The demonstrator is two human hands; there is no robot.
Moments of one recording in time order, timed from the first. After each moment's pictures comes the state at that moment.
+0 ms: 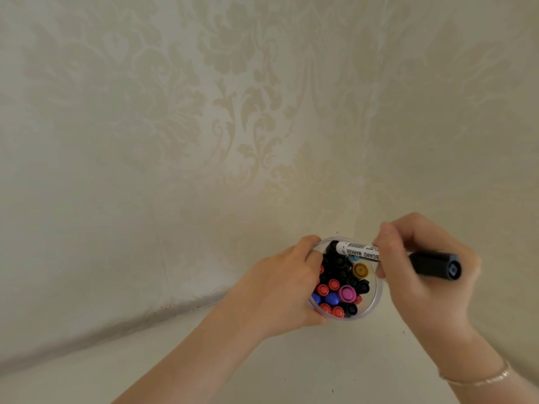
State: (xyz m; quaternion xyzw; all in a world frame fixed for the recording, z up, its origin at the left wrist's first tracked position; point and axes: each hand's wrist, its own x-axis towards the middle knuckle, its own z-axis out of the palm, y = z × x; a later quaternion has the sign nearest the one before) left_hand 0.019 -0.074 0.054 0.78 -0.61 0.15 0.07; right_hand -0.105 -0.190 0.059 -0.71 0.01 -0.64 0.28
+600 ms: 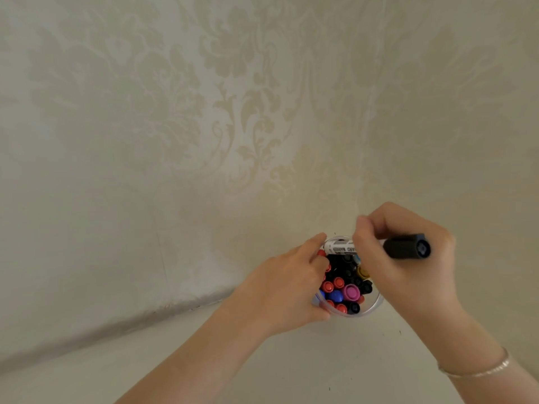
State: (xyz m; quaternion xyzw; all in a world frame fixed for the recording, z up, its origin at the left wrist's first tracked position) left_hand 0.017 -0.080 0.055 0.77 -0.62 0.13 0.07; right_hand -0.098 -0.191 0.073 -0.76 0.01 -0.61 0.23
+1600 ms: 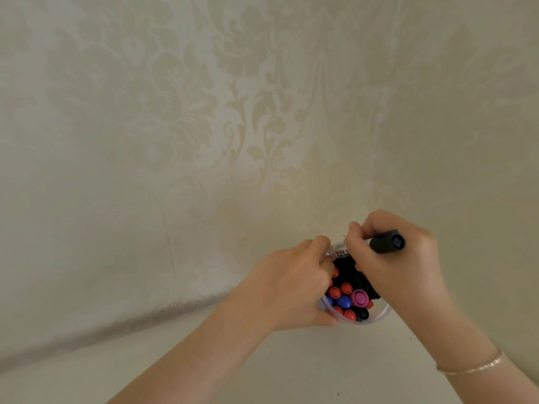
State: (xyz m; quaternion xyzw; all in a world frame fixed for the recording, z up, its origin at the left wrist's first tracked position) left_hand 0.019 -0.075 0.062 0.75 -0.63 0.19 0.04; right_hand -0.075 -0.199 0.064 -0.78 0.10 -0.58 0.21
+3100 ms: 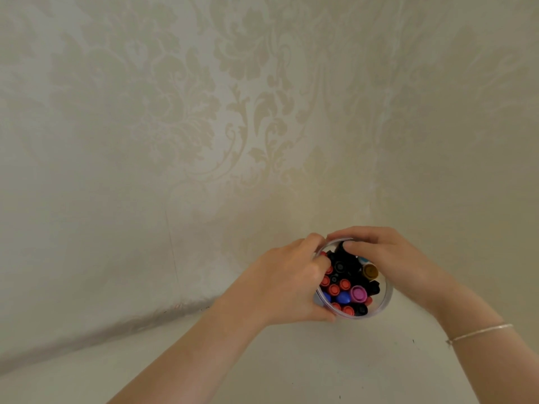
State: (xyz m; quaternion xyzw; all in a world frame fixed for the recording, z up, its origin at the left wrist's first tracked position) left_hand 0.029 -0.074 0.063 0.77 -0.62 0.16 0.07; right_hand -0.075 -0.220 0.082 -0.84 0.17 -0.20 0.48
